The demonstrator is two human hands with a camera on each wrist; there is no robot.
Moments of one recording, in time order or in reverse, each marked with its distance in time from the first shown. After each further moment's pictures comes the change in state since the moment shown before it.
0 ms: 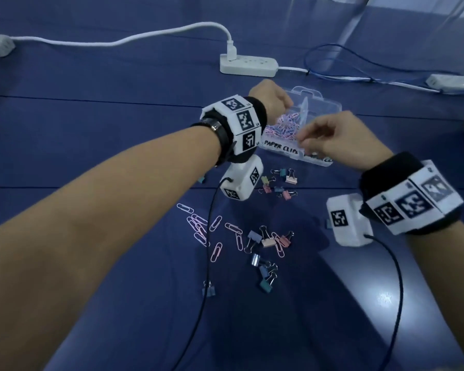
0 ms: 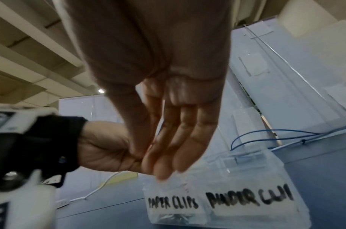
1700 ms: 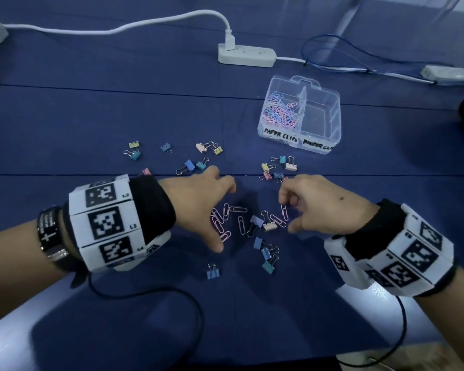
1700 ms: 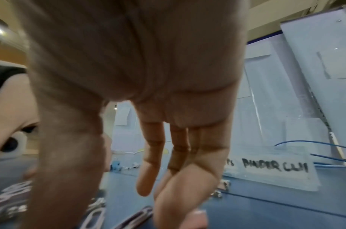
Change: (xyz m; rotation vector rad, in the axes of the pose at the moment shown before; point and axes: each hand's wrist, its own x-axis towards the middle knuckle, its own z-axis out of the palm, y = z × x) left_hand -0.175 -0.049 -0.049 0.945 -0.597 -0.058; right_hand -0.082 -0.018 0.048 -0.526 -0.436 0.022
